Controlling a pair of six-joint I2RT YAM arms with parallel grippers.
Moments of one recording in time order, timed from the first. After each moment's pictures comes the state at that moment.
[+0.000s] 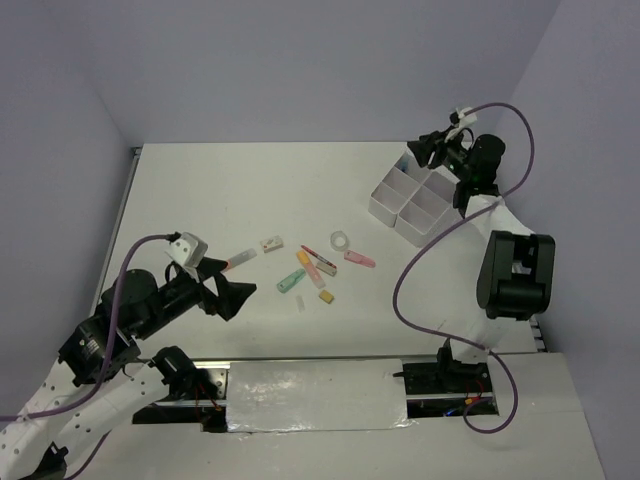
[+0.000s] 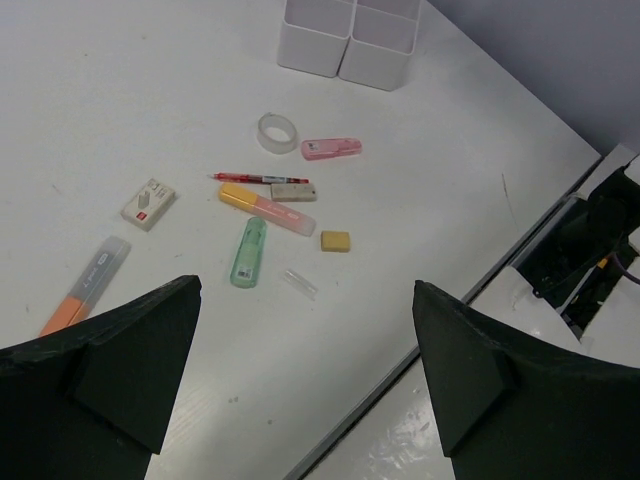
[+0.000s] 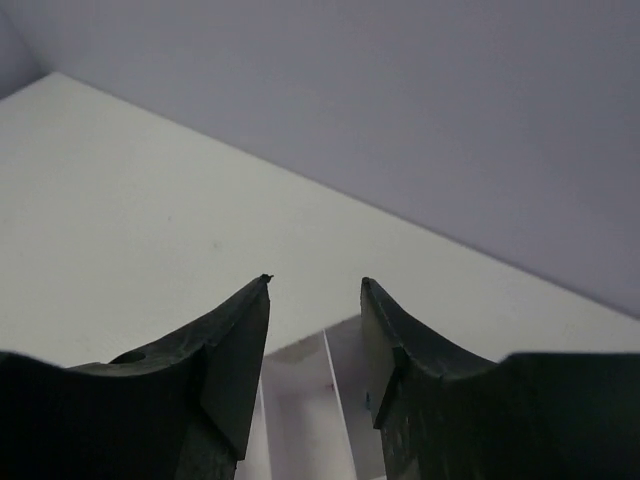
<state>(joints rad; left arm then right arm) -0.73 0.41 0.82 -0.59 0.03 -0.24 -0.13 1.75 1.15 0.59 -0.70 0.03</state>
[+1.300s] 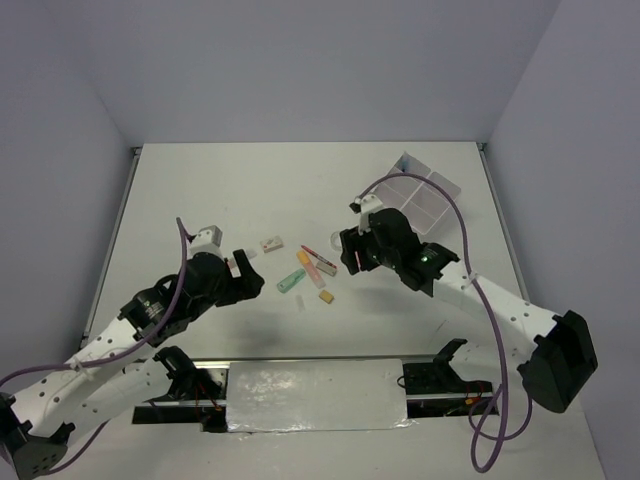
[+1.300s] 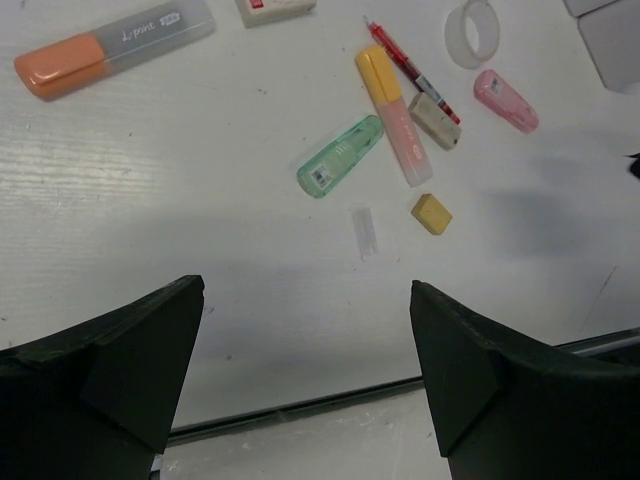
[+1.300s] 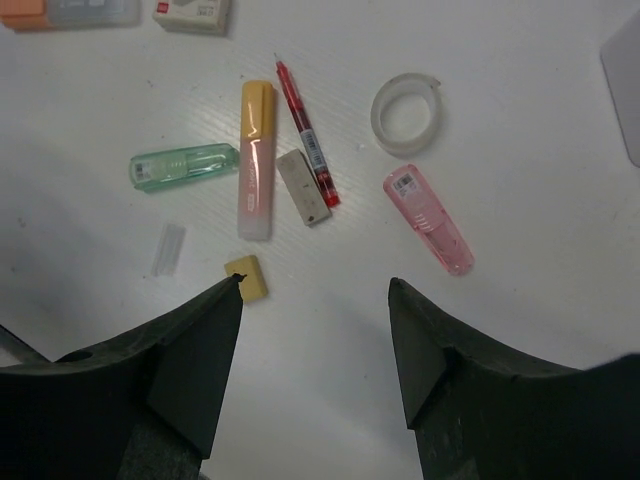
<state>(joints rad) -0.73 0.71 0.70 -0.67 -0.29 -0.82 0.69 1.16 0.84 -0.32 0.04 0.18</state>
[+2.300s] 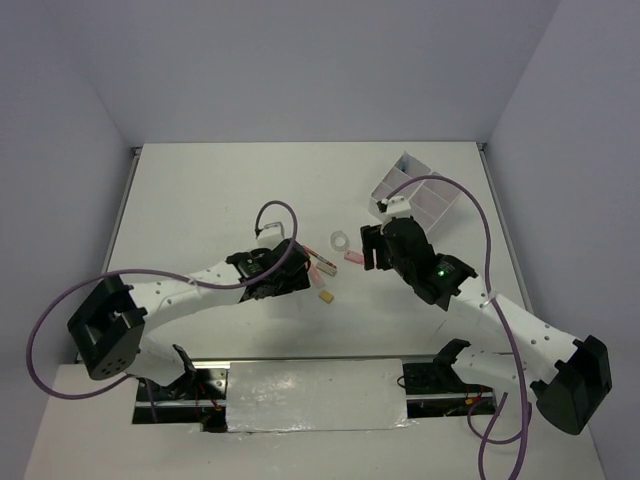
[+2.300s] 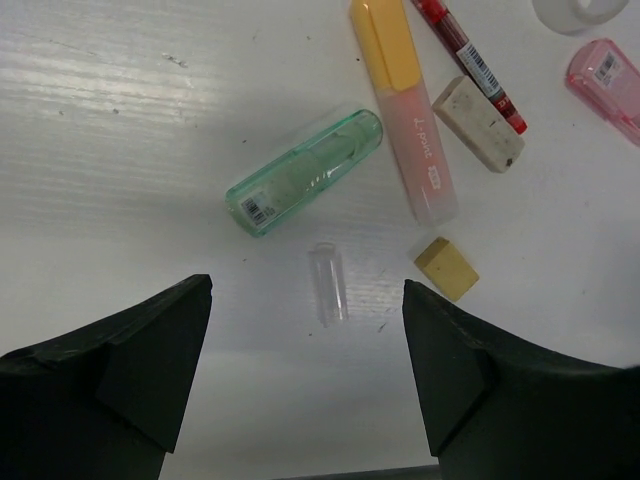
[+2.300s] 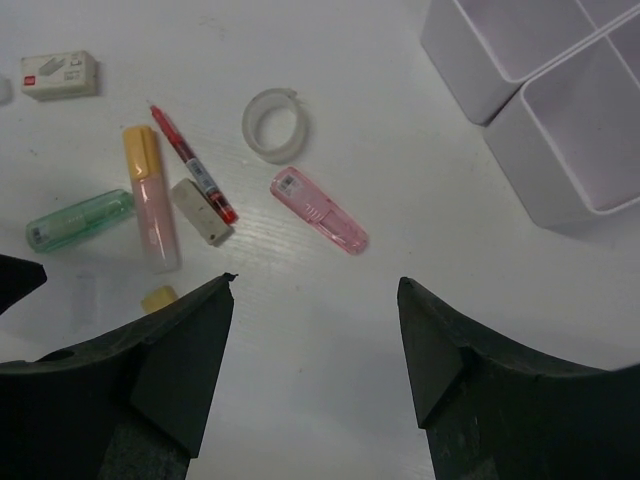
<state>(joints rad) -0.88 1.39 0.86 -0.50 -0.40 -1.03 0.69 1.00 0.78 -0.37 0.33 0.26</state>
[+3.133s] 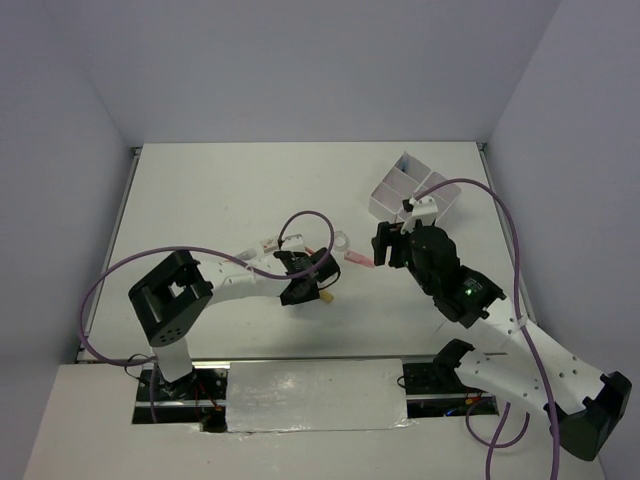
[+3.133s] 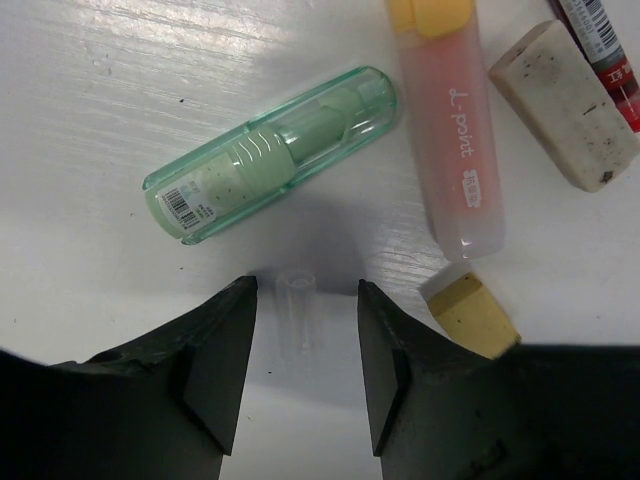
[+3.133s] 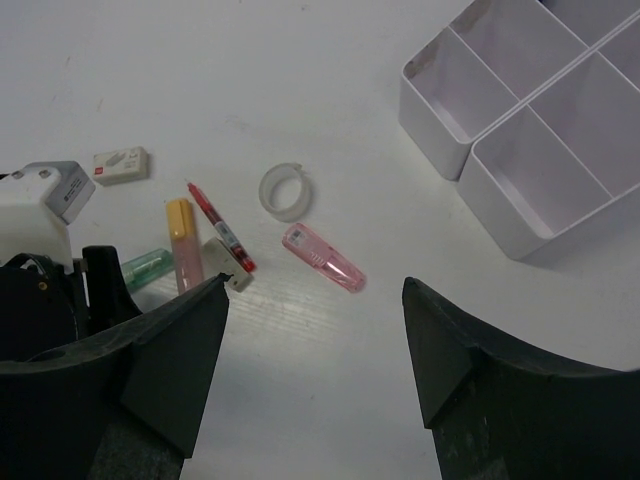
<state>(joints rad) -0.96 1.77 1.08 -0.64 -0.43 -1.19 0.69 0.80 0.76 -0.34 0.39 0.28</state>
